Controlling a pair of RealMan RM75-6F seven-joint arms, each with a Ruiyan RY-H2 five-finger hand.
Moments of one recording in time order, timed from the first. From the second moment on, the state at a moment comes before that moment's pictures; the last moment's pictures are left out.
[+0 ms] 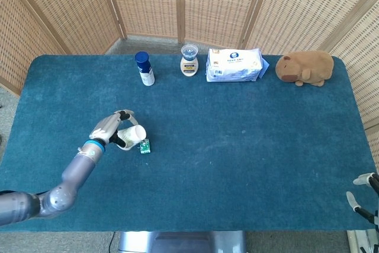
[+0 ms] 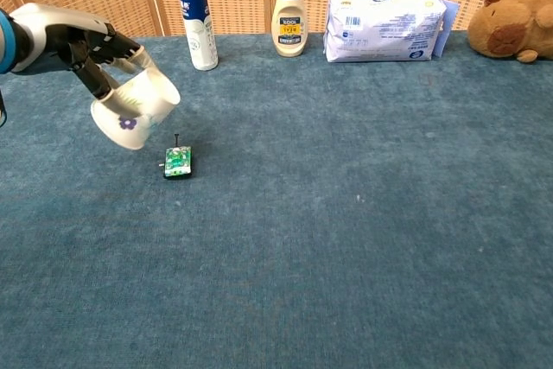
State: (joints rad) left arm -0.88 -1.25 -0.25 -1.80 0.37 0.81 0.14; right arm -0.13 -1.25 0.09 -1.37 -1.53 1.73 0.23
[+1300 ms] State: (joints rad) left arm -0.65 -1.51 -0.36 -1.47 1.06 0.63 -0.46; right arm -0.13 -1.24 0.10 -1.39 -1.52 1.73 0.24
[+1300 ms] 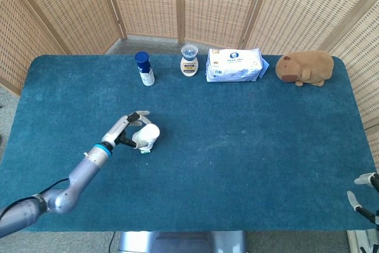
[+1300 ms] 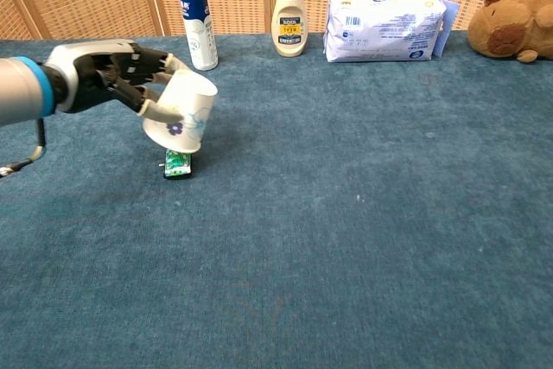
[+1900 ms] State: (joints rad) left arm -0.70 -1.60 -0.32 -1.36 1.14 0.64 -0.53; right arm -0.13 -1.23 0.10 -1.40 -1.51 1.73 0.28
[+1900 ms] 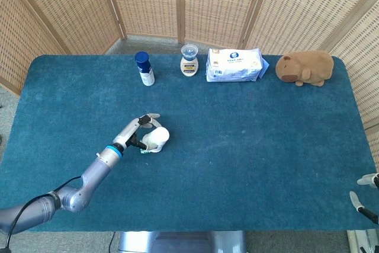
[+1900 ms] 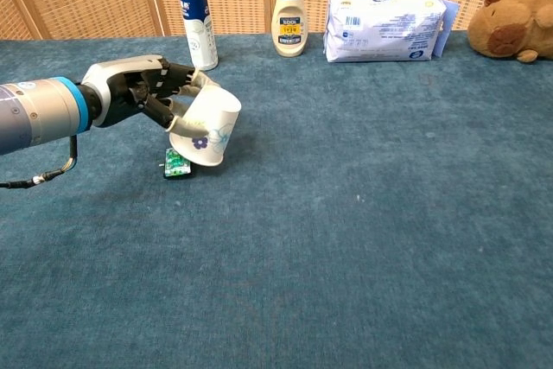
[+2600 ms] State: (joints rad) left arm -0.69 -1.53 -0.28 -1.39 1.18 0.65 -0.54; right arm -0.14 -1.22 0.10 -1.45 -1.52 1.74 0.33
